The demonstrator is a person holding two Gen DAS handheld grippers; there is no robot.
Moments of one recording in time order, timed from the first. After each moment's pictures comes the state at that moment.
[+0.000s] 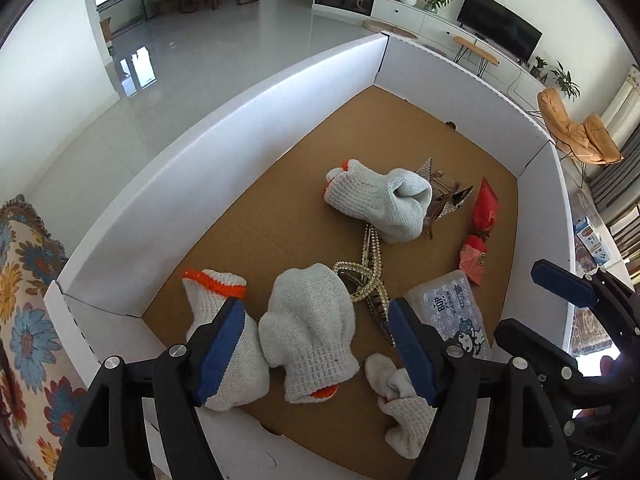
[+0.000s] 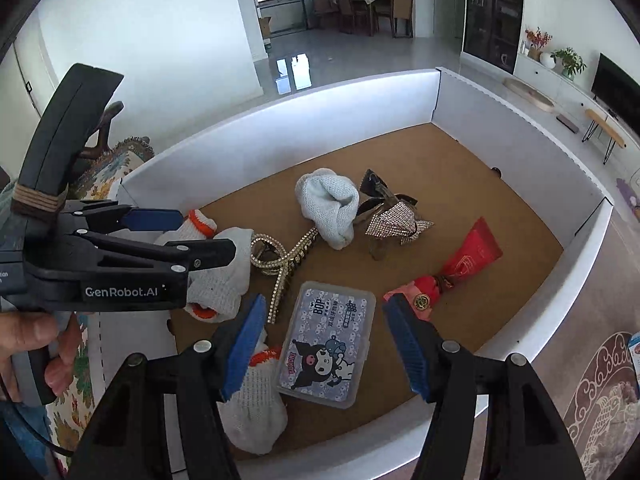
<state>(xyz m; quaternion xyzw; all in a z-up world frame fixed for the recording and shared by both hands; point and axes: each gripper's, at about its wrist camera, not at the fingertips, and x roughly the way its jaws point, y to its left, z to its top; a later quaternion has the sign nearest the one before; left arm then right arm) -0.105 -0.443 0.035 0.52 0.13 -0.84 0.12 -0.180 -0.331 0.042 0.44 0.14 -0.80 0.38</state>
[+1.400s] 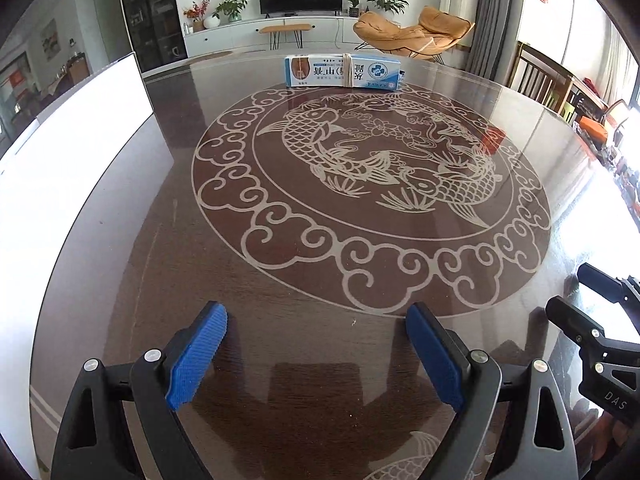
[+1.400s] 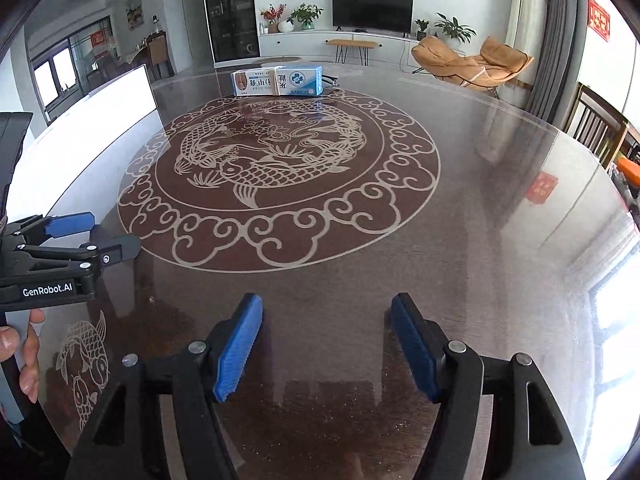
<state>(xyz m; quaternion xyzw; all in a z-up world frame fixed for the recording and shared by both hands) -0.111 -0.010 -0.047 0.47 -0.05 -0.88 -0.09 -0.052 0.164 -0.039 0.44 0.00 -0.90 0.01</state>
